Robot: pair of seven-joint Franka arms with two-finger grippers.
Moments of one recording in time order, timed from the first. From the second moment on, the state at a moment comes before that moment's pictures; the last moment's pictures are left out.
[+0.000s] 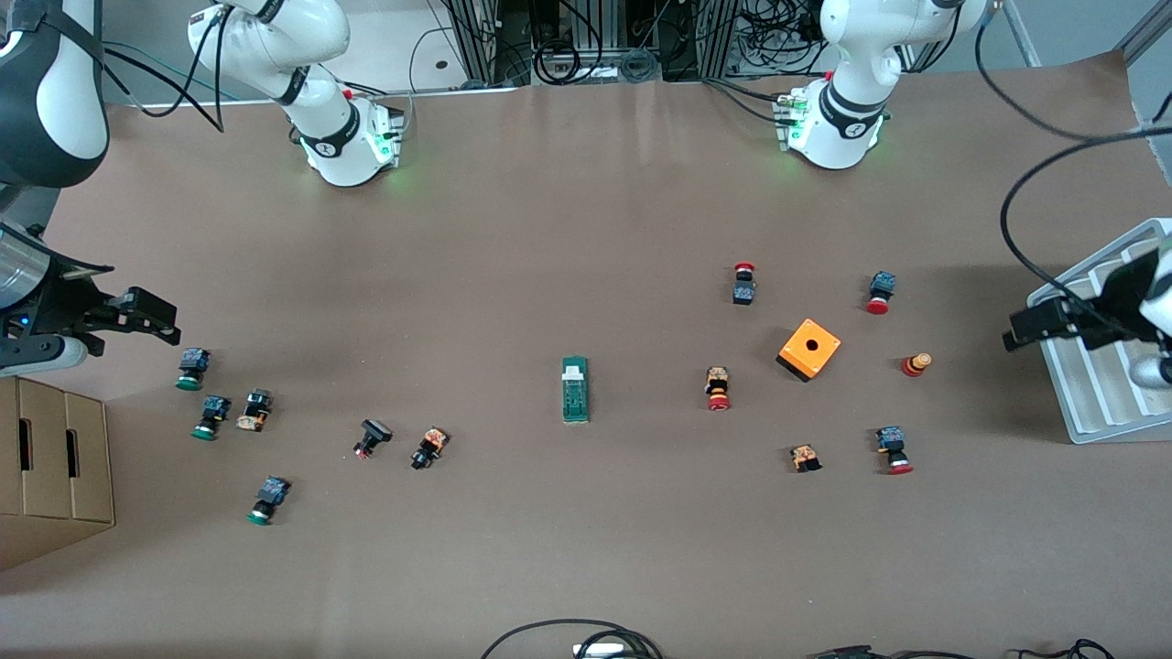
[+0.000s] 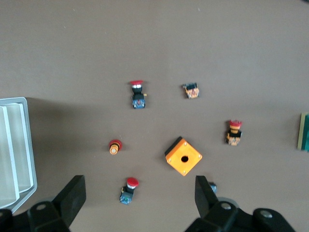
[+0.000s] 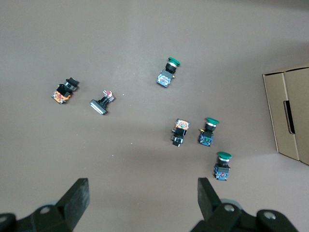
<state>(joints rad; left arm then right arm) 0.06 0.17 -0.04 -1.45 -0.07 1.60 0.03 0.15 0.03 -0.21 -1.69 0.00 1.76 -0.16</state>
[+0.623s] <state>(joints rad) 0.04 0.04 -0.04 -1.62 -0.03 1.61 -0.02 0.15 0.03 -0.21 -1.69 0.00 1.76 -0.16</state>
